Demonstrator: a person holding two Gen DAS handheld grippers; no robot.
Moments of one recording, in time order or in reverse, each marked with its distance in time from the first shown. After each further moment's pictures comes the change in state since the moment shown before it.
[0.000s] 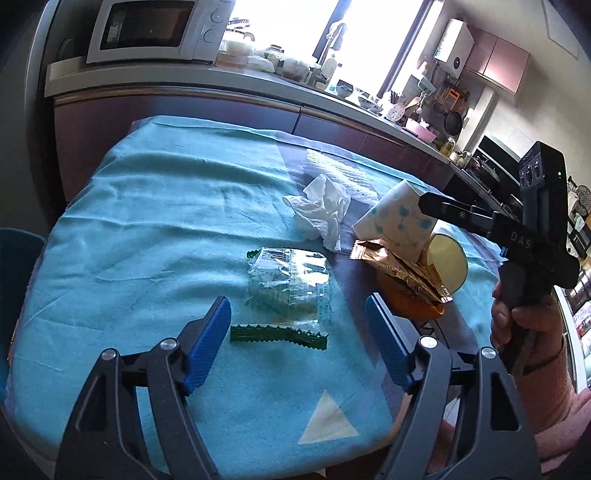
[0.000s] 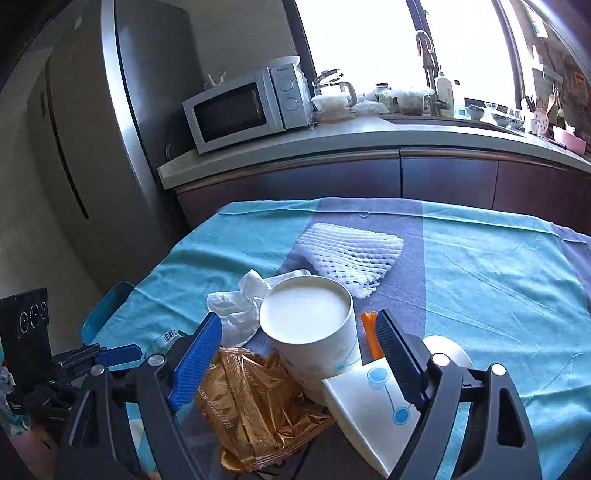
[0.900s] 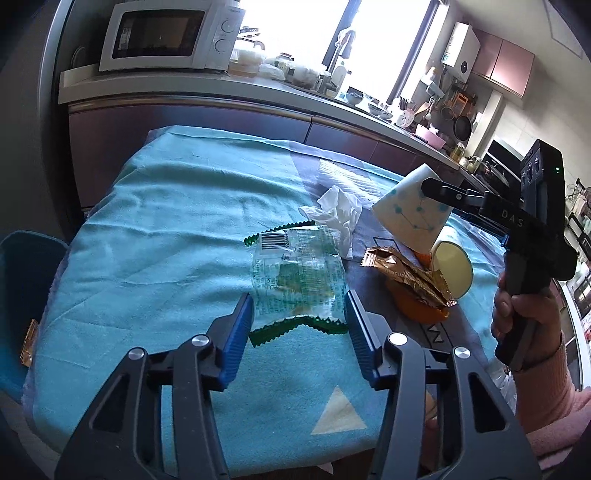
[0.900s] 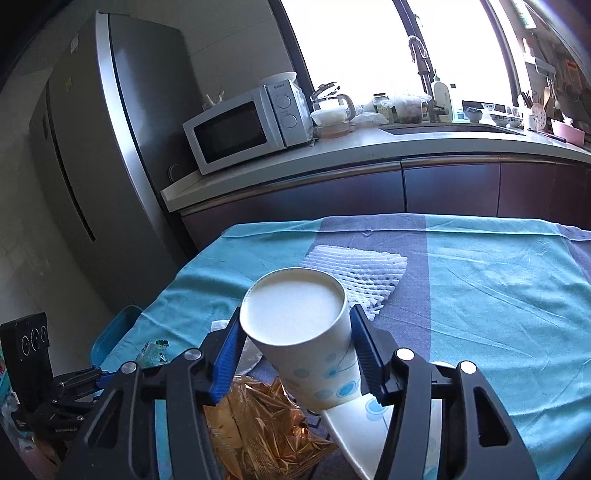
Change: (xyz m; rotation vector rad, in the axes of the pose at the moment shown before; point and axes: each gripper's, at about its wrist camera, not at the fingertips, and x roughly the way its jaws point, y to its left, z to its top) left arm -0.021 0.004 0.000 -0.004 -0.040 0.045; right arm -0.012 -0.001 0.014 0.039 -0.092 0.056
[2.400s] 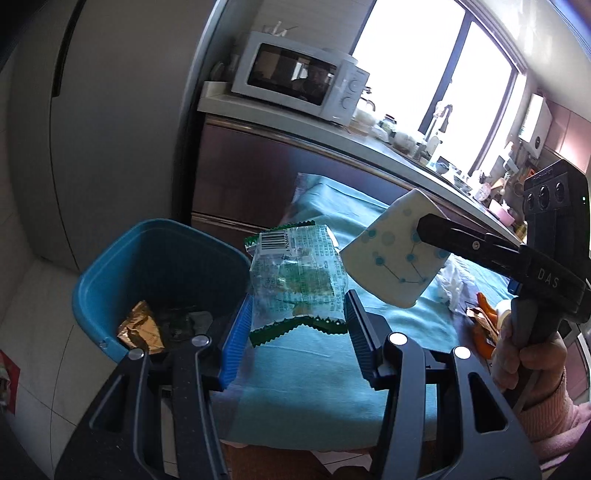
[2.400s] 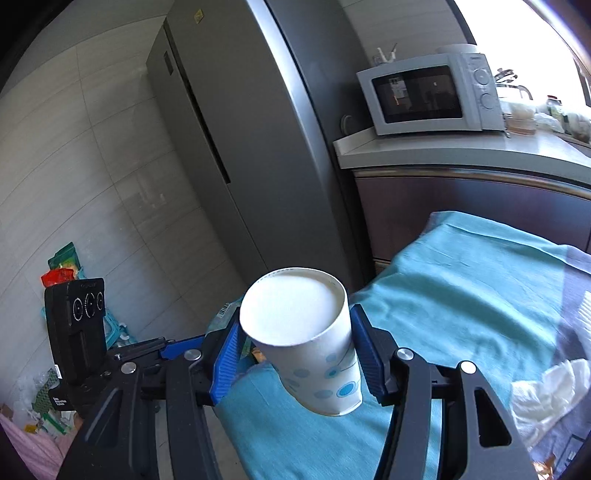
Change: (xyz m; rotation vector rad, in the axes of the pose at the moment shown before) left arm -0.135 0.124 -0.017 -0.241 -0.190 0.274; right arm 0.091 0.208 0.010 -0.237 0.165 0.512
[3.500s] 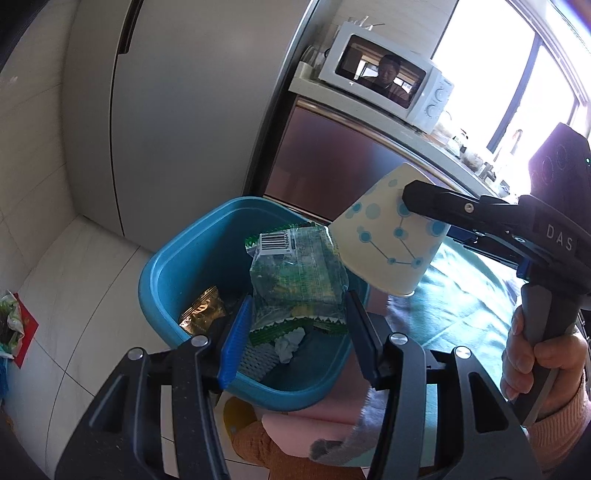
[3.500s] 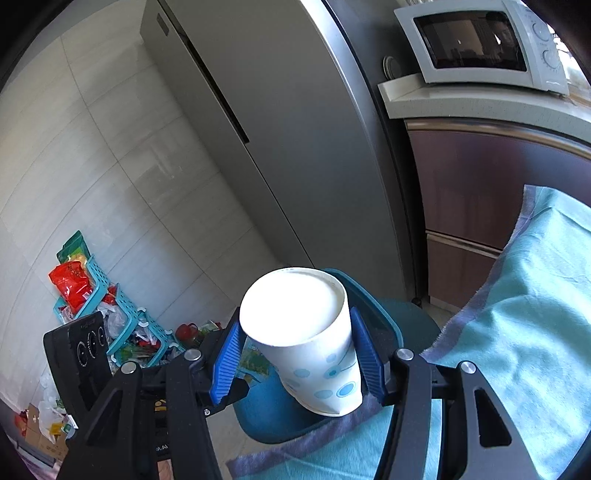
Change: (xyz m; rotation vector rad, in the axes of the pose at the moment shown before) left arm 0.027 0.101 0.000 -0.167 0.039 0.186; right arm 0.141 0.031 0.023 0.046 0.178 0.101
